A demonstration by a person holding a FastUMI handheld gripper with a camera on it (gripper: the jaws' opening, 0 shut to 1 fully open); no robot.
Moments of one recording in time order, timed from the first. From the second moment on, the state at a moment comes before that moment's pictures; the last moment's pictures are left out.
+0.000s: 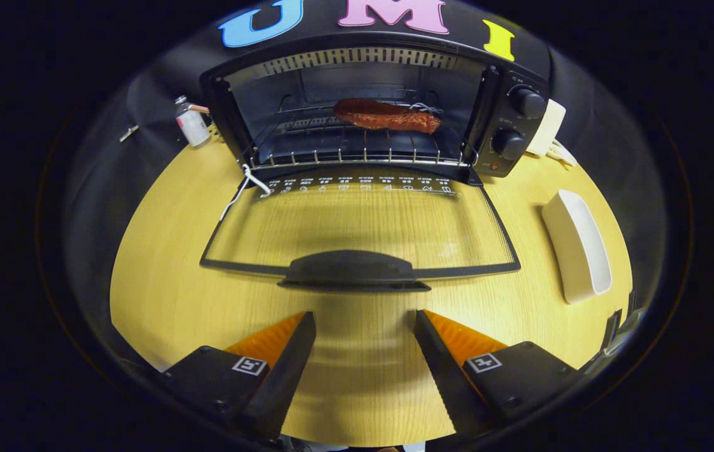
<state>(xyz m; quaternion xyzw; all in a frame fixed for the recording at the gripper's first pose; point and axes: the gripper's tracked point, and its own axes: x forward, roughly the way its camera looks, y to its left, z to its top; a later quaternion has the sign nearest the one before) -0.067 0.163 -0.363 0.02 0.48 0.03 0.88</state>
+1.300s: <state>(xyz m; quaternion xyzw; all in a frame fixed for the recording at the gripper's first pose) -0.002 0.151 -0.219 0.04 0.31 0.06 0.95</state>
